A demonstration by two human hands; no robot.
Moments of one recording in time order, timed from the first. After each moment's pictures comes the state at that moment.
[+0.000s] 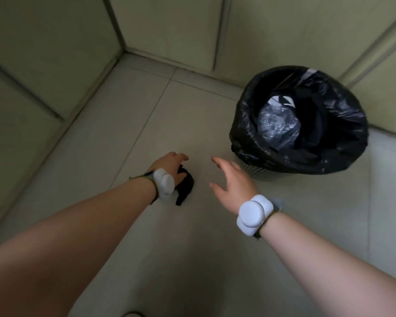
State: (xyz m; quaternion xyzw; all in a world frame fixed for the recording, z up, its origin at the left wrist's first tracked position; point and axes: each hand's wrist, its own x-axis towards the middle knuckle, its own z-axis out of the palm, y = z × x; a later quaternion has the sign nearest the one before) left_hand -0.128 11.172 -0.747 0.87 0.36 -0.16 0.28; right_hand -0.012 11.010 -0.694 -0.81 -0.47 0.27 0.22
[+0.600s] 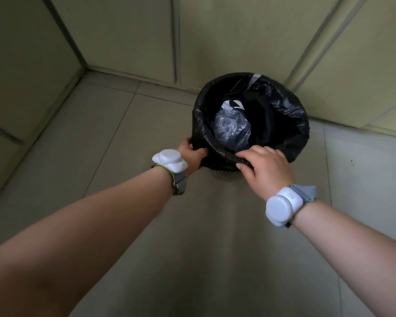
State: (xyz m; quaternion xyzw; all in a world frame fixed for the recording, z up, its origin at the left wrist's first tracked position) left_hand -0.010 11.096 -0.691 0.57 0.47 0.07 0.67; right_hand 0.083 10.939 -0.655 -0.86 -0.49 0.00 0.13
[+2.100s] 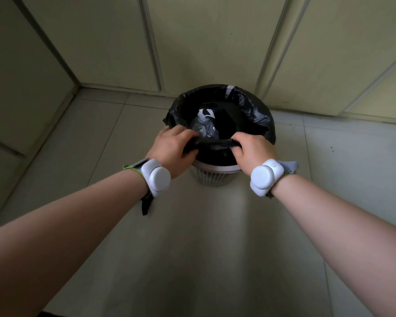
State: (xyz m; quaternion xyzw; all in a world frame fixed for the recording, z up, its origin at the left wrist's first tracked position) left_hand -0.031 11.068 -0.635 0.96 0.17 0.11 0.18; right_hand 0.111 10.911 -0.639 -0.89 -0.41 0.05 0.19
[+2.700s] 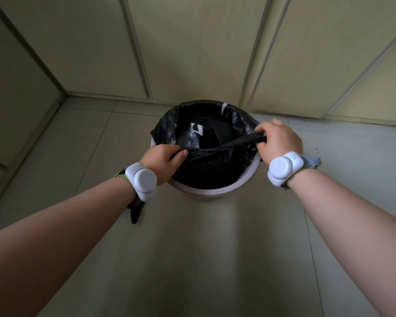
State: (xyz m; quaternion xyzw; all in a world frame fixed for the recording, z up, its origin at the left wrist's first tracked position) left_hand -0.025 11.053 -0.624 0.92 0.23 0.03 0.31; right_hand 0.174 10.869 -0.627 -0.93 -0.32 -0.02 0.19
